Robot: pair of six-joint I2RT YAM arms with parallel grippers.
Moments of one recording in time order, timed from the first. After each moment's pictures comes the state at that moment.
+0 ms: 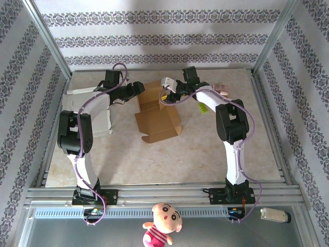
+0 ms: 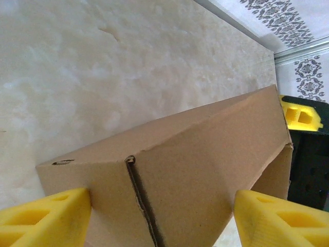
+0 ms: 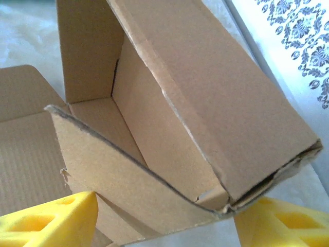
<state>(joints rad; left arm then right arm) -0.13 1.91 1.43 -0.26 0.55 -0.58 0.32 2.21 1.73 -0.25 -0.70 -0.87</state>
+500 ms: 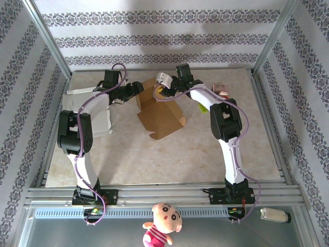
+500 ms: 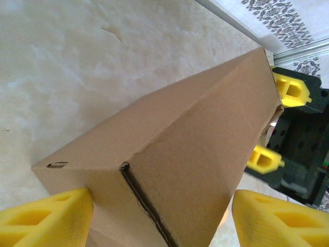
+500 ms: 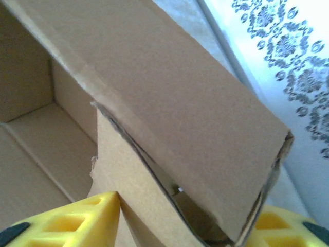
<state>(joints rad) -0.12 1.91 1.43 -0.26 0.56 -0.59 0.38 2.31 1.88 -0.21 -0.48 -0.78</state>
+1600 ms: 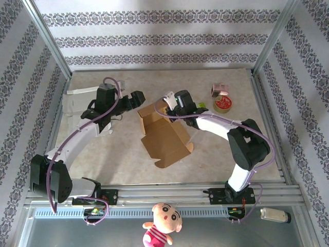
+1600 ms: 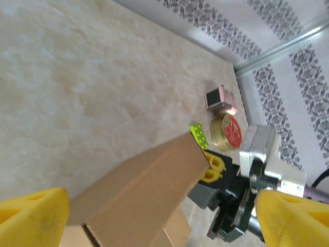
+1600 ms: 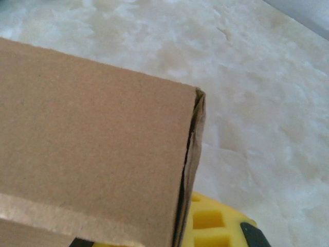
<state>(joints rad) -0.28 1.34 1.02 -0.21 0.34 -0.68 0.57 1.75 1.10 0.00 -0.06 -0.15</state>
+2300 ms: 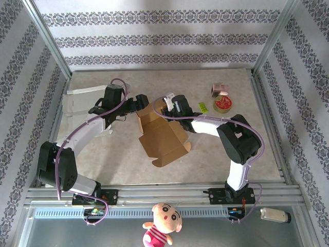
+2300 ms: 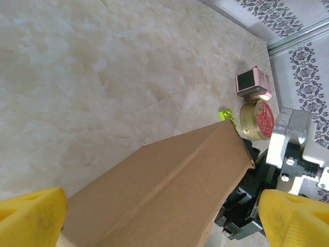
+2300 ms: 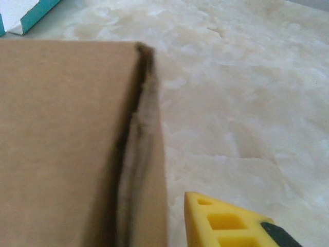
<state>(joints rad) -0.29 1.46 1.05 -0.23 0.32 -0.66 0.58 1.86 1.04 0.24 -0.03 0.06</state>
